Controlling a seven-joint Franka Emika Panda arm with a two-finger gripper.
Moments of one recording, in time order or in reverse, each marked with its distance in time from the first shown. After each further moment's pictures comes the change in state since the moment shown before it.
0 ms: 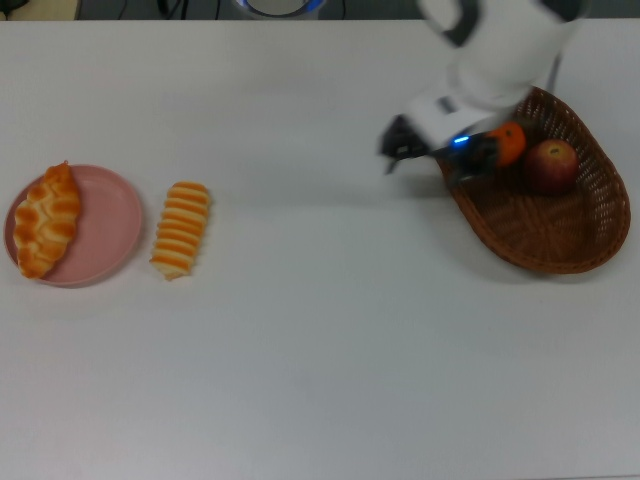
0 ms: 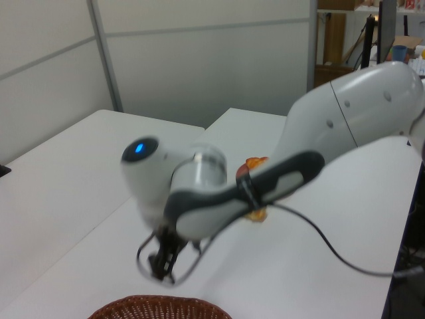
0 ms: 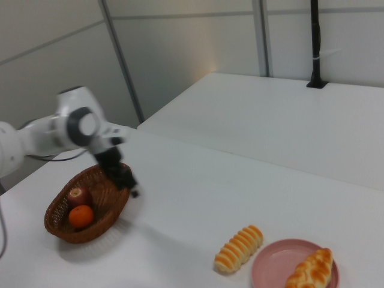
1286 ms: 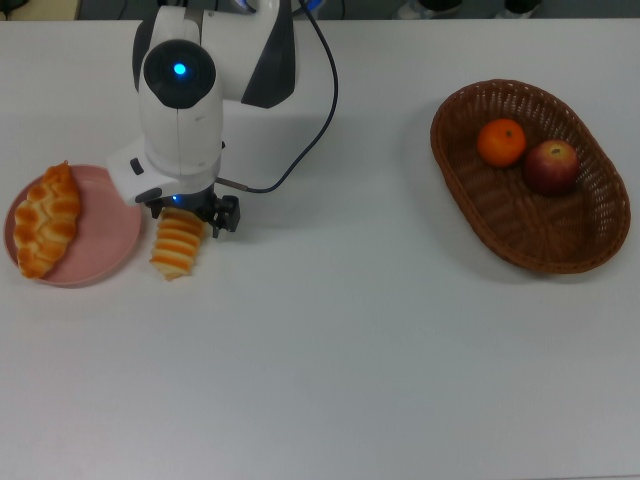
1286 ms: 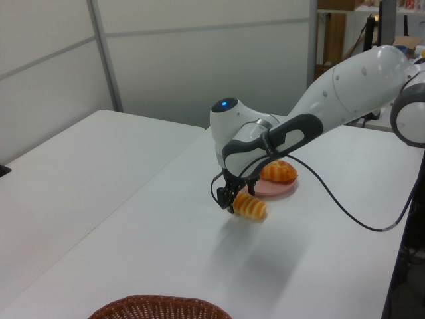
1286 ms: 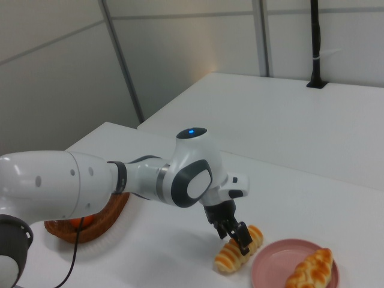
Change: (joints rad) arm -0.499 0.056 -0.007 -0.153 -0.039 0.284 -0.329
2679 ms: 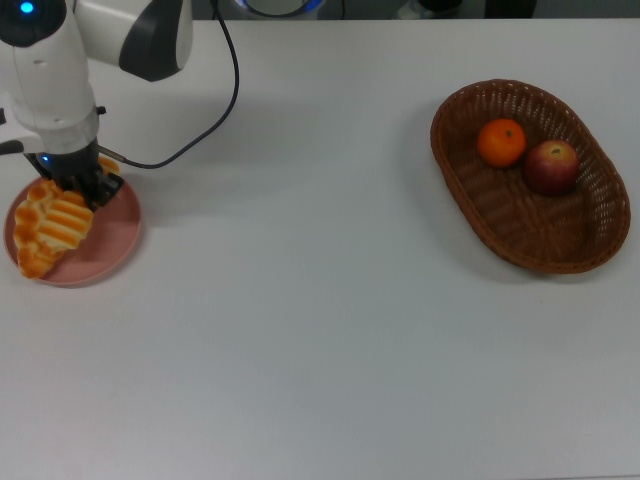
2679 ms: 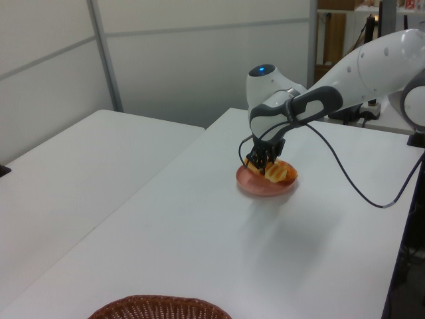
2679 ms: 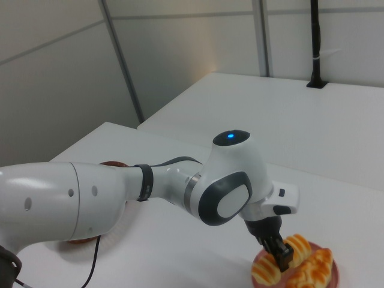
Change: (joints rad) arm -0.214 -0.044 0.001 0.031 0.021 0.010 -0.082
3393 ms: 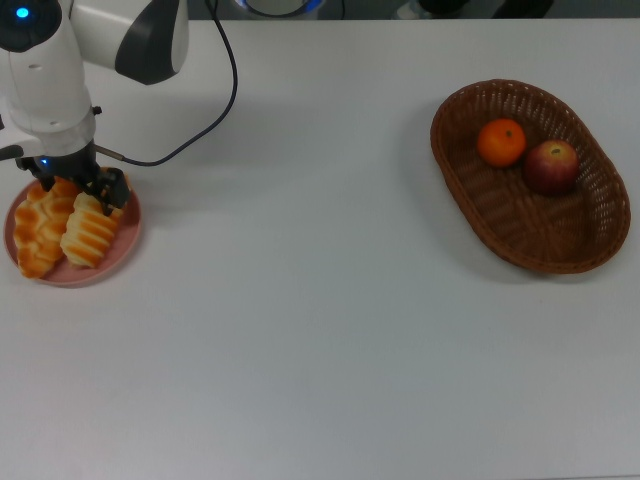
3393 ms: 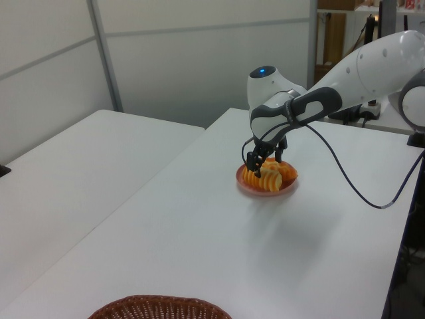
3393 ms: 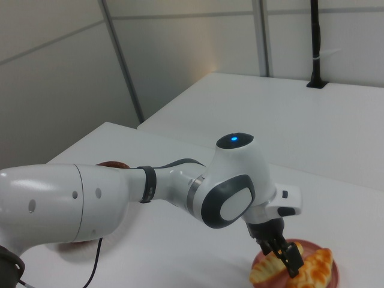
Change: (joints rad) arm -0.014 0.008 0.004 0.007 0.000 0.000 -0.079
